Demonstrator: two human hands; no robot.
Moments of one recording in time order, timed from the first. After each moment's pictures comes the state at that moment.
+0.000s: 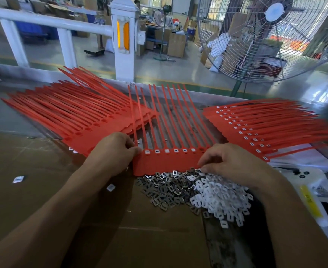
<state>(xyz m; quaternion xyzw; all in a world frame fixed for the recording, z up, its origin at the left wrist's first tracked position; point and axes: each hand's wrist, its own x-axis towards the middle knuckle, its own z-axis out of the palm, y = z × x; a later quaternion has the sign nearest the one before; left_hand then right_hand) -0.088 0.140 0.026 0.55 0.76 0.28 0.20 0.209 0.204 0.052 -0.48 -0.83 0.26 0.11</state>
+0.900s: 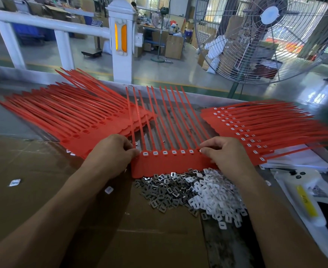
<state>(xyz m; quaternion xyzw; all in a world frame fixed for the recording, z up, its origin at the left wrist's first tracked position) -0.092 0.143 0.023 0.56 0.76 0.28 0.20 0.197 0.214 0.030 -0.56 -0.70 0.28 0.34</state>
